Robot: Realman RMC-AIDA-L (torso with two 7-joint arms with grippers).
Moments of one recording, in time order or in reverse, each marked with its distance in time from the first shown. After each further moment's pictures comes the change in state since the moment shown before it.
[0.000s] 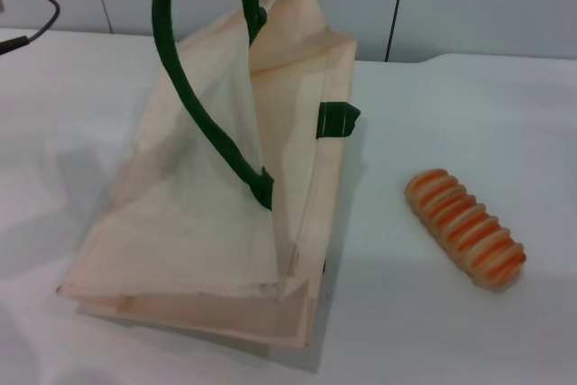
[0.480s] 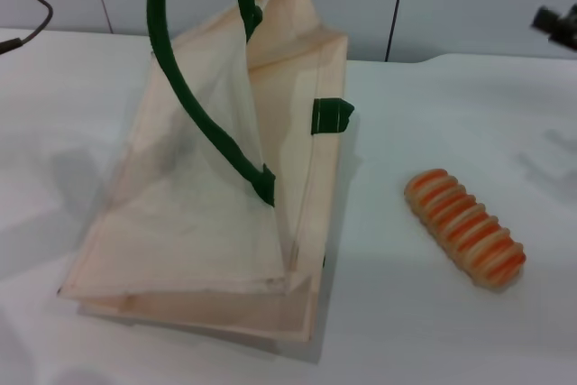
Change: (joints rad) left arm 0.010 0.005 0.000 -0.006 0.002 -0.003 -0.009; right arm -0.033 -0.133 -0.226 -0.369 -0.556 0.089 0.693
